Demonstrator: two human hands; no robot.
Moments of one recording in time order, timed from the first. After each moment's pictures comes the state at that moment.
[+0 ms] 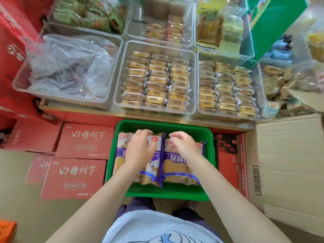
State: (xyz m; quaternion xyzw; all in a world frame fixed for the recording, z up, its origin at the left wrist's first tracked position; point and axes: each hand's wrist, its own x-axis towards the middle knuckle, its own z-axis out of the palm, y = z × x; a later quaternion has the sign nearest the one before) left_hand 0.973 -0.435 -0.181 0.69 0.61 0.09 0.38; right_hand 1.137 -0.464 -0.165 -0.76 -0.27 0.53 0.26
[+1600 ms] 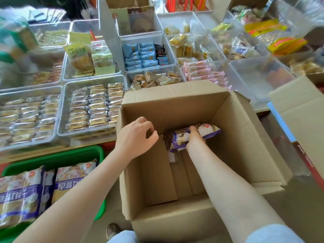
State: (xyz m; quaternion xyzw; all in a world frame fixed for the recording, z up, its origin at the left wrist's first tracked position) left_hand 1.450 -0.582 -0.057 0.90 0.39 0.10 0.17; right_hand 1.651 -0.662 -0.146 -0.67 0.24 0.42 0.57
